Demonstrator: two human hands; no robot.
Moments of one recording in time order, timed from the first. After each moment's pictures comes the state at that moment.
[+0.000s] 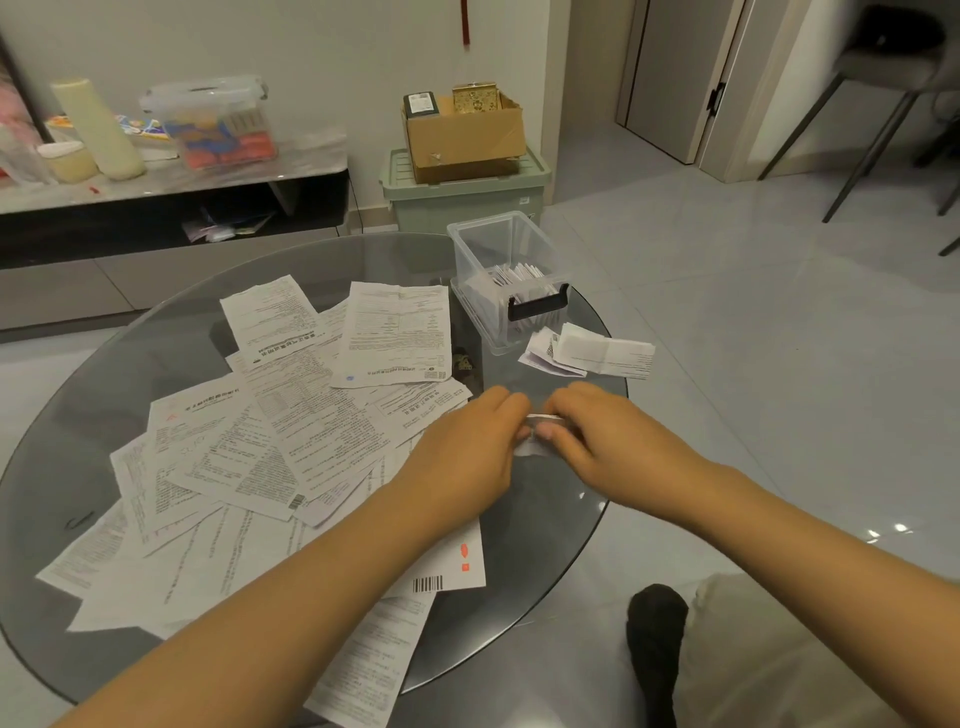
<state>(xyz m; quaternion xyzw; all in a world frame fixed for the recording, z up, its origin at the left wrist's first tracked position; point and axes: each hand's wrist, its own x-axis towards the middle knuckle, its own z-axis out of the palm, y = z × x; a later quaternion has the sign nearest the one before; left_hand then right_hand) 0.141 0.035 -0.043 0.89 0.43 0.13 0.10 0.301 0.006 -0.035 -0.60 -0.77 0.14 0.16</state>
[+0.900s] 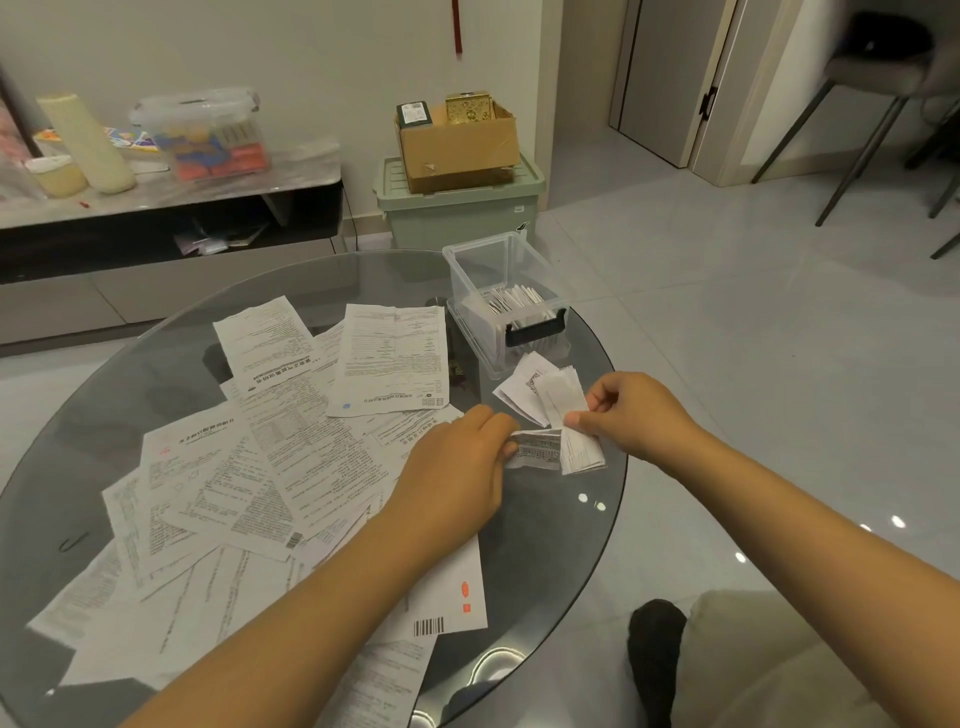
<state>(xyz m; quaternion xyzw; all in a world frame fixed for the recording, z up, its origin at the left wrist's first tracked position) 0.136 0.046 -0.041 0.87 0.45 0.17 0.08 0.332 0.059 -0.038 -0.75 -0.55 0.28 0.23</state>
